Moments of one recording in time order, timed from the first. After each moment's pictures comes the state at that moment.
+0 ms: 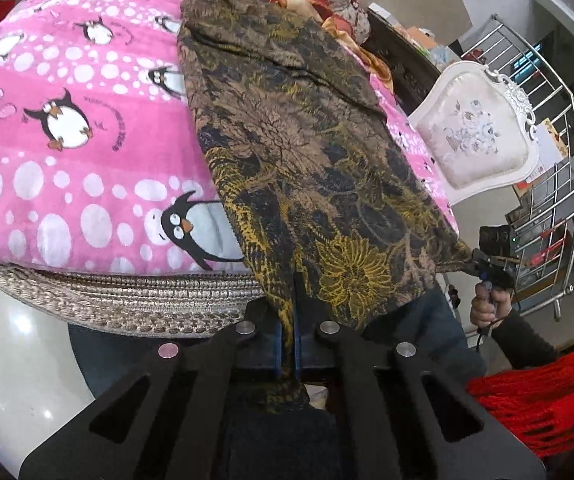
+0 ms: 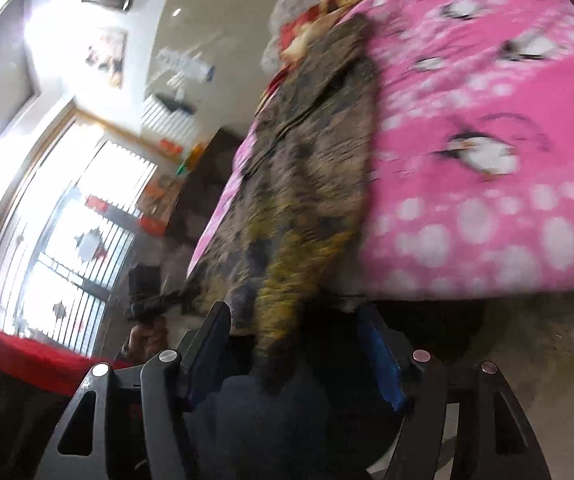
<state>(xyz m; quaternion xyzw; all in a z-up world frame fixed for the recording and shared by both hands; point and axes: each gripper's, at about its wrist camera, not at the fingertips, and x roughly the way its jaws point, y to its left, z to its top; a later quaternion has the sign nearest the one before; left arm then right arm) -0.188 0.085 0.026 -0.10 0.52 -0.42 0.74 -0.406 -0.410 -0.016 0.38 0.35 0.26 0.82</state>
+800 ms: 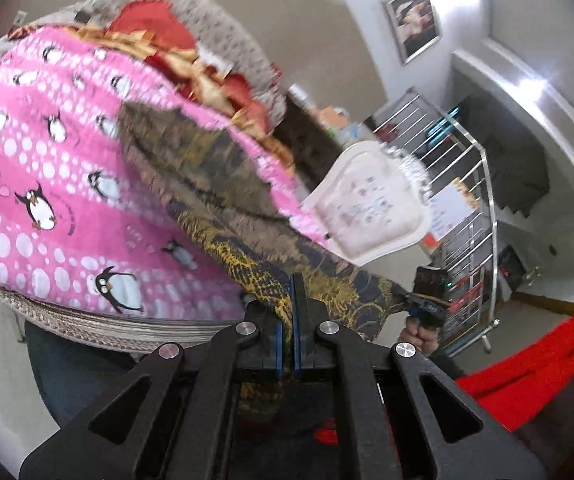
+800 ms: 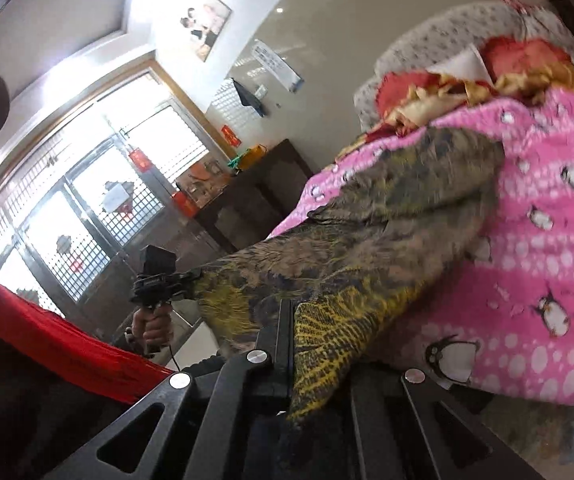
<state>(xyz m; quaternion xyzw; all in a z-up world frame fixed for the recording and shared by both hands) -0.228 0.144 0.125 -0.24 0.38 -0.52 0.72 -0.442 -0.372 0.112 0.25 0.25 0.30 0.89</state>
